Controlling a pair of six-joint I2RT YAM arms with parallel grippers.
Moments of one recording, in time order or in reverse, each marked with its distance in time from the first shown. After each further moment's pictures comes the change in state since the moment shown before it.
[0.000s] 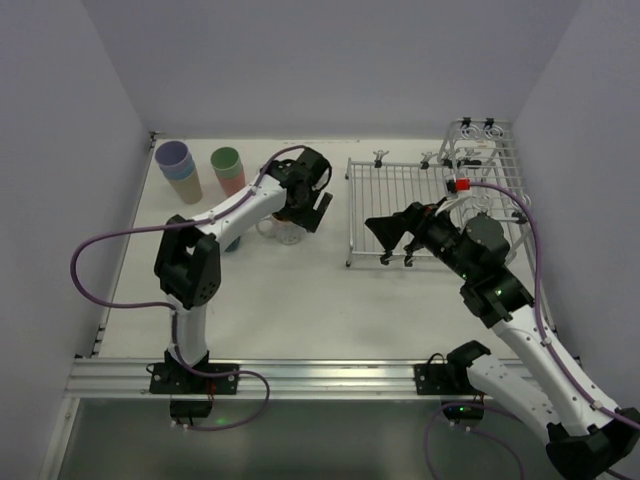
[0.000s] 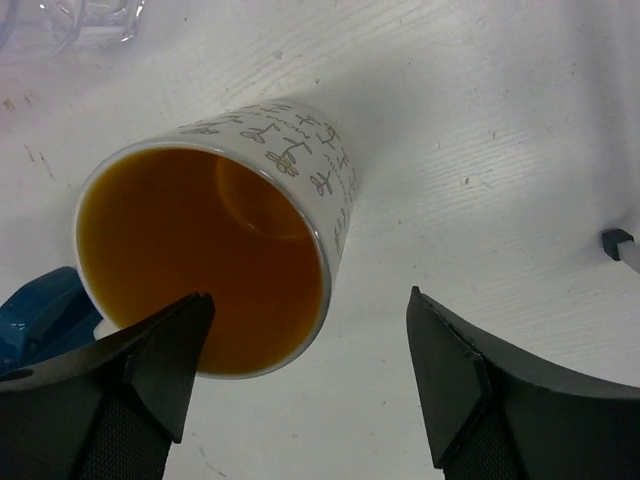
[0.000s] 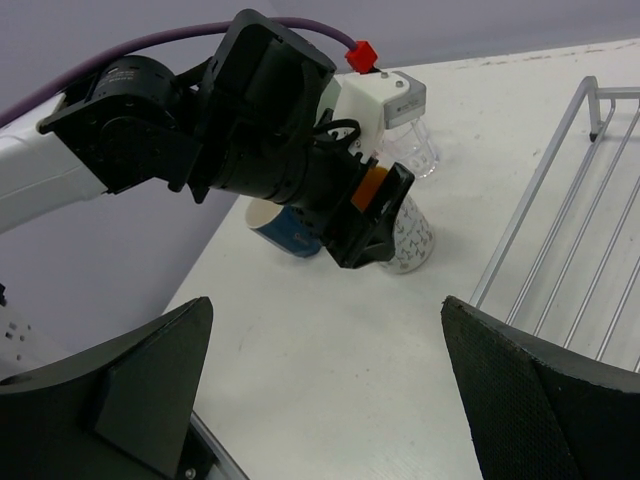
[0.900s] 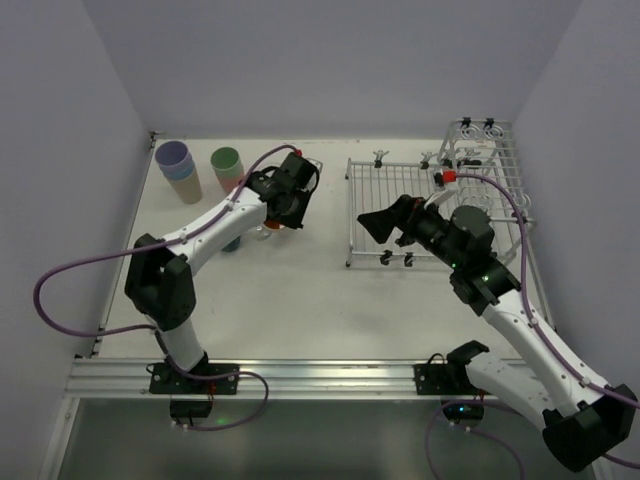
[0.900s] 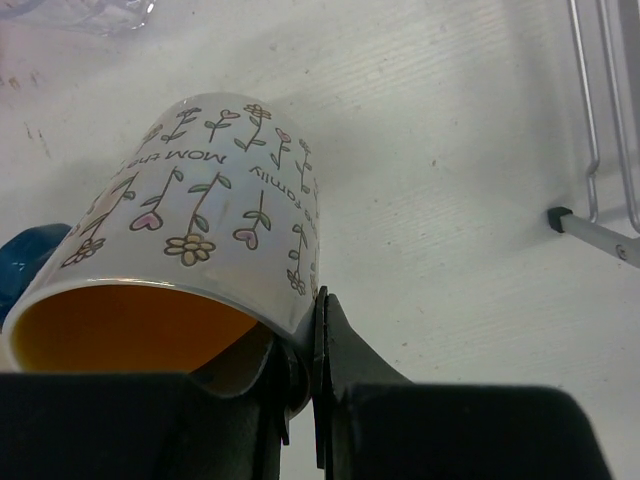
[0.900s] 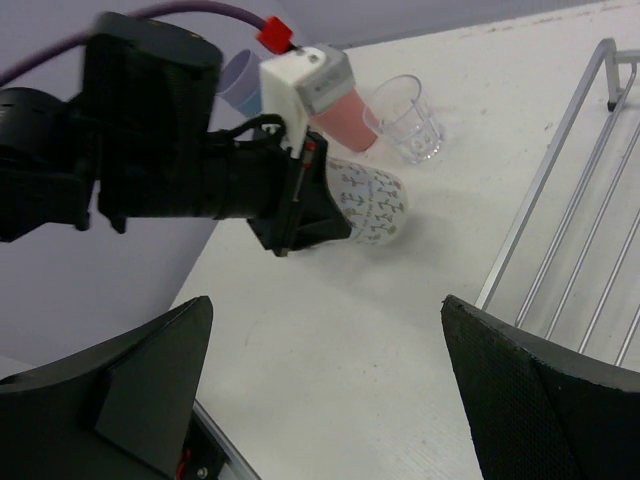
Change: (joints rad) left arm -0.007 -0.243 -0.209 0.137 0.013 -0.069; right arm -0.001 0.129 0.008 0.046 -0.021 0.051
